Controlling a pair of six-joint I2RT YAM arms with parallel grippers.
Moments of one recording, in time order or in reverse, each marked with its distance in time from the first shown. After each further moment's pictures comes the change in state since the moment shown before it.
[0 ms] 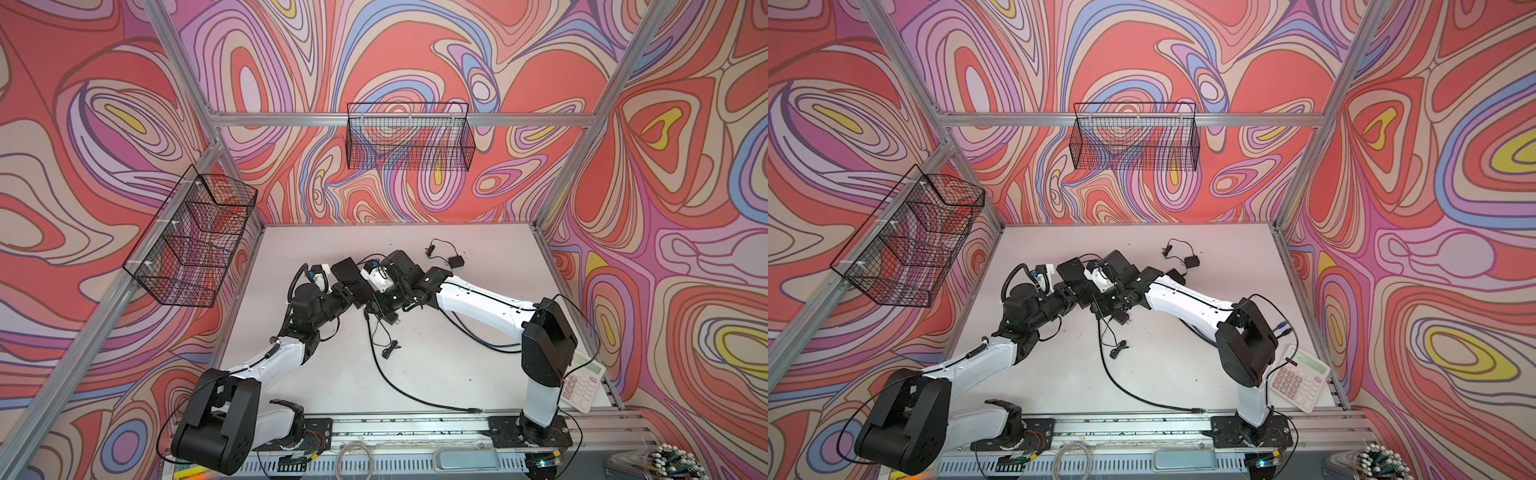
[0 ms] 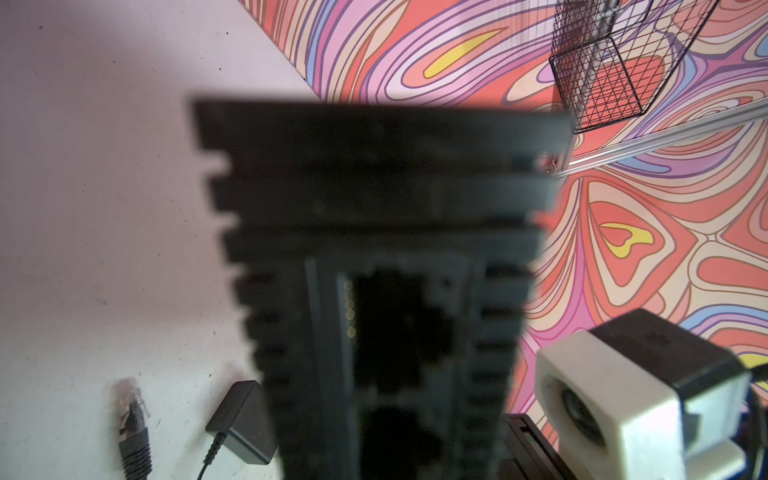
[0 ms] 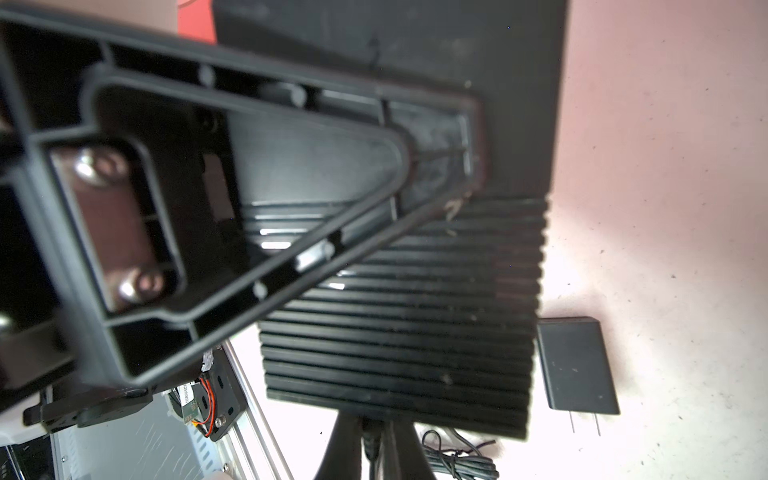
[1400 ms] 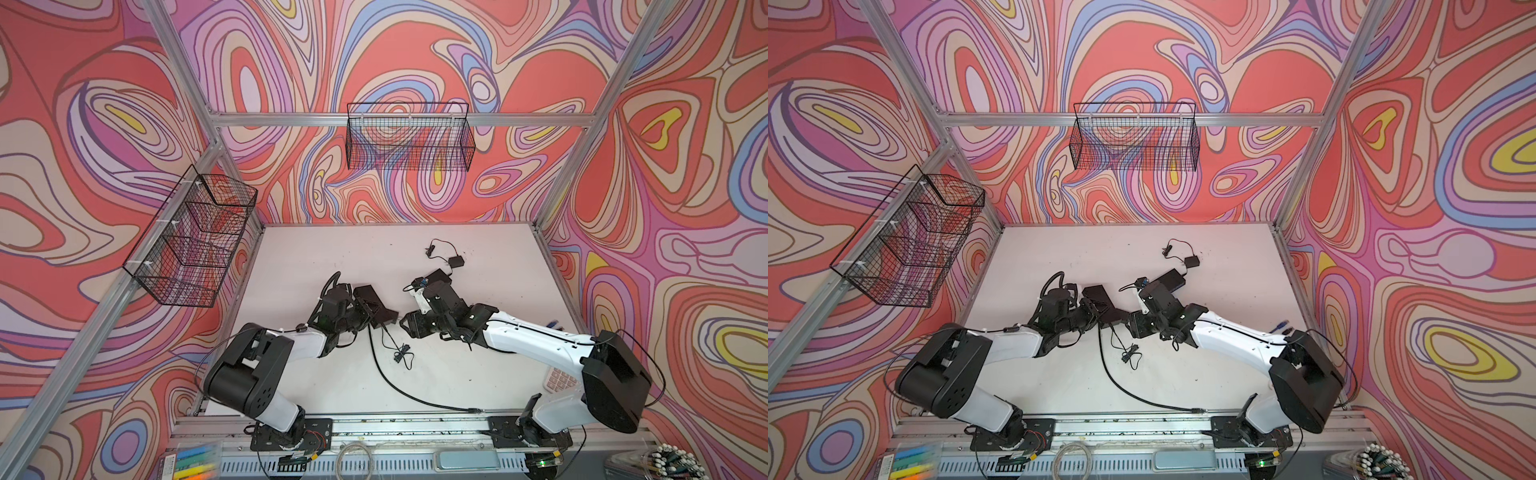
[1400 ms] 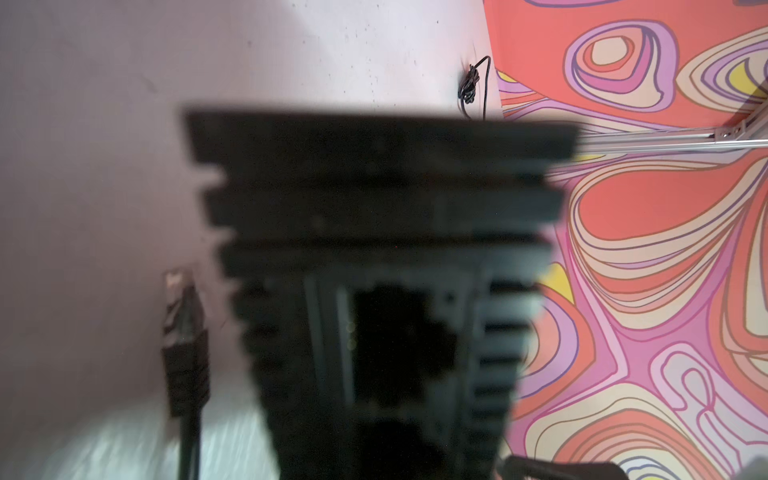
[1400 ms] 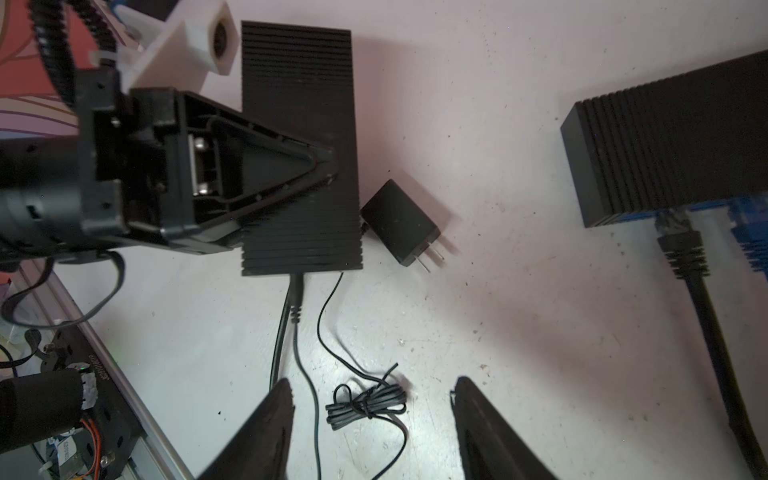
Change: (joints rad) left arm -0.142 0.233 0.017 -0.106 -0.062 -0.077; right arm -0.037 -0.395 -0.623 0.263 0.264 0.123
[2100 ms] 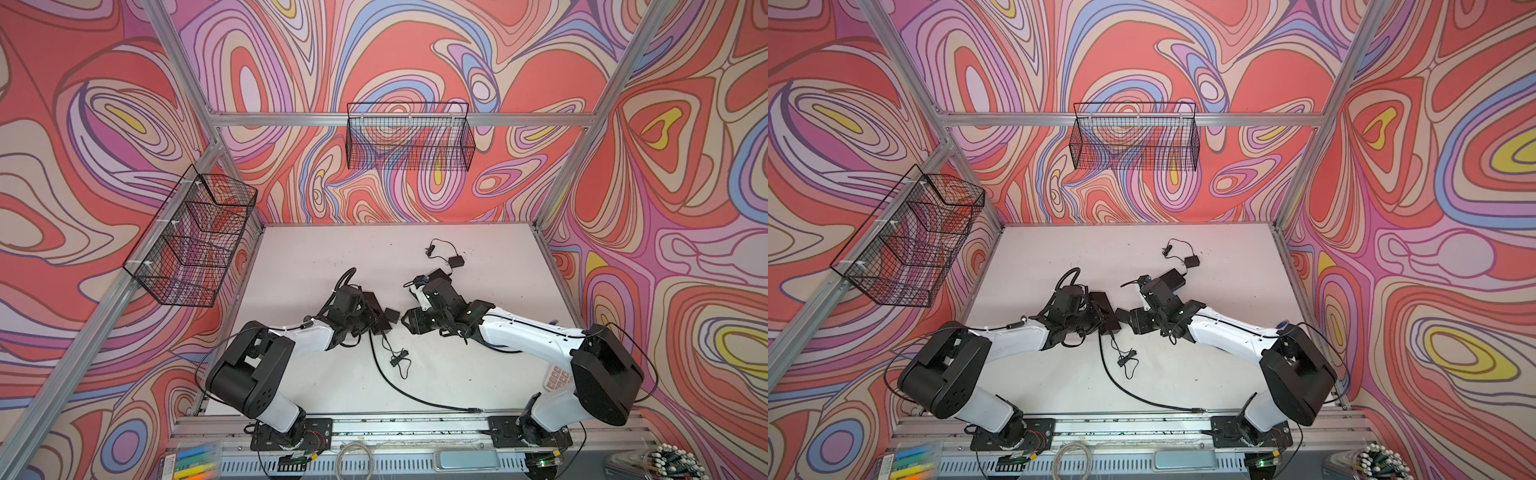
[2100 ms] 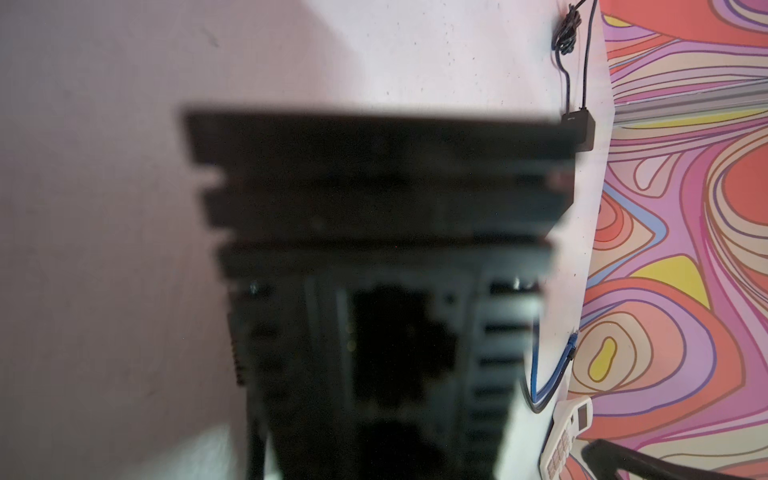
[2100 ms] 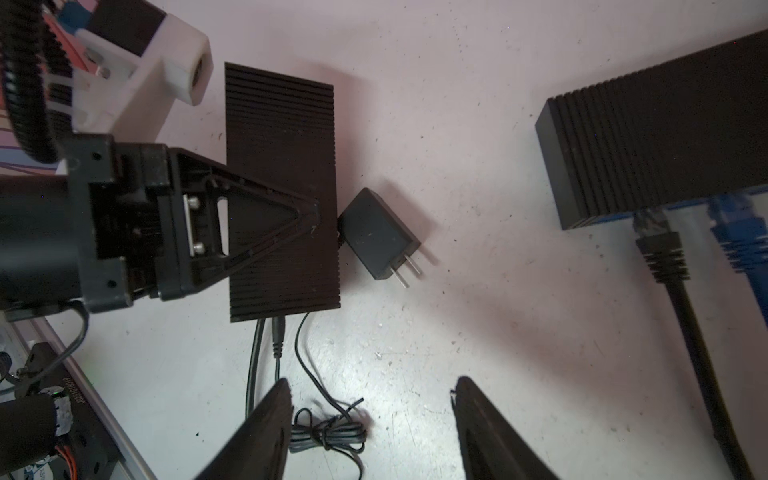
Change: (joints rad) left arm -0.081 0.089 0.141 -0.273 -0.117 0.120; right arm -0.046 0.028 0.006 0.007 -0.002 0.000
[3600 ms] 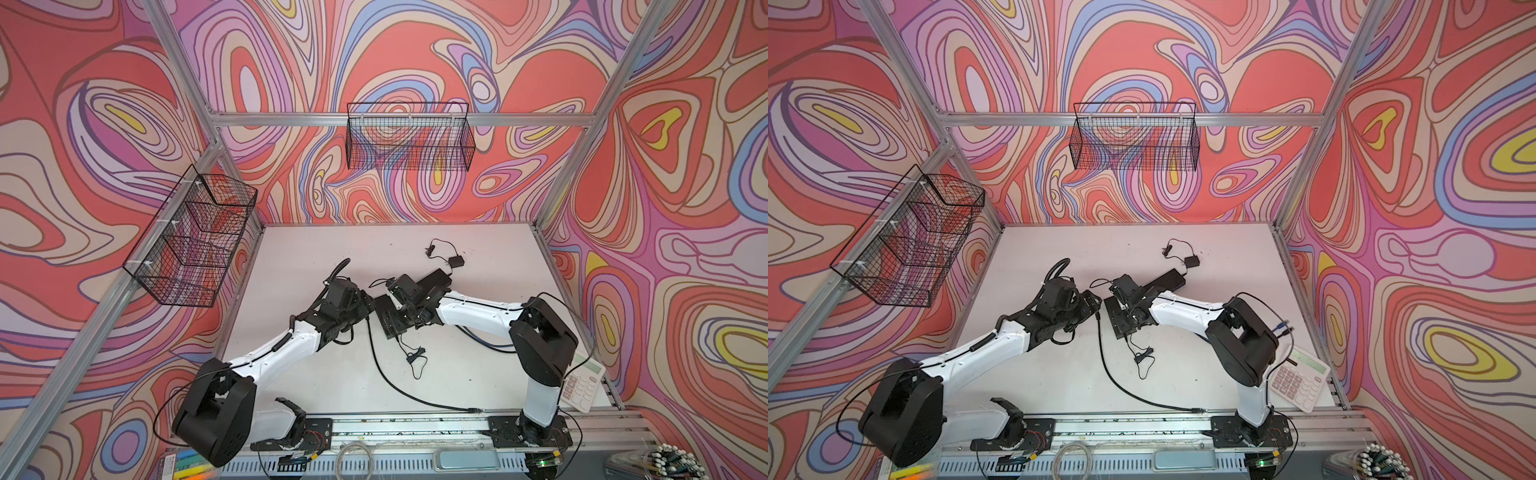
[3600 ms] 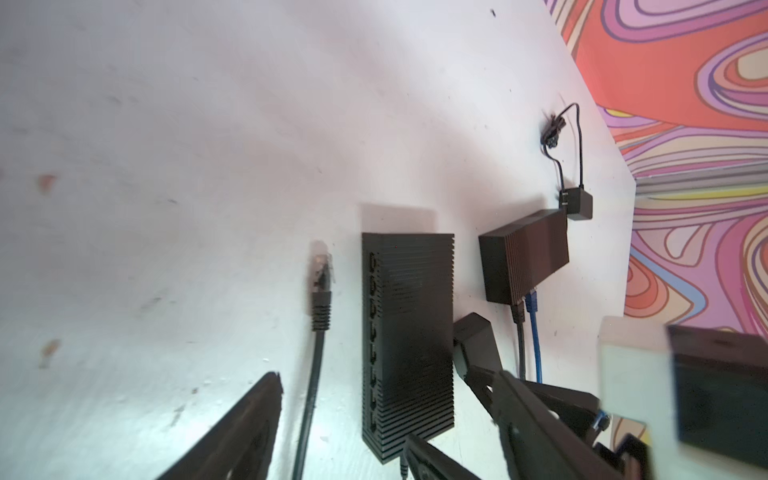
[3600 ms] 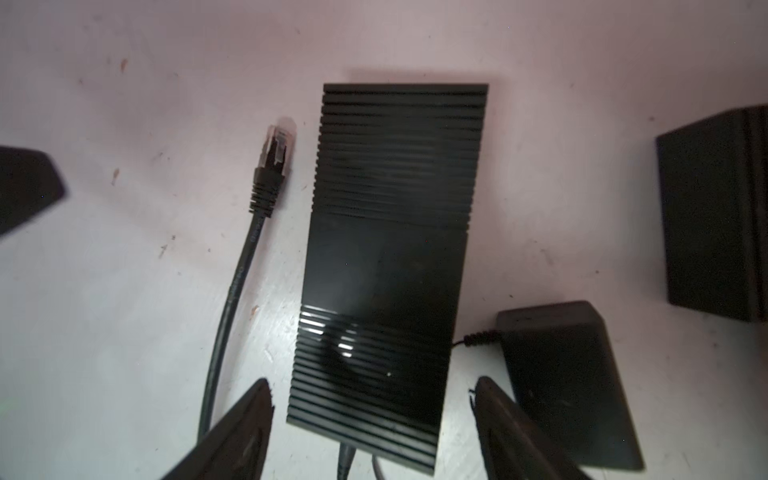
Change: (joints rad) left arm 0.025 -0.320 0.071 -0.411 -0.275 0.015; right arm 0.089 0.403 0.372 -0.229 0.094 -0.072
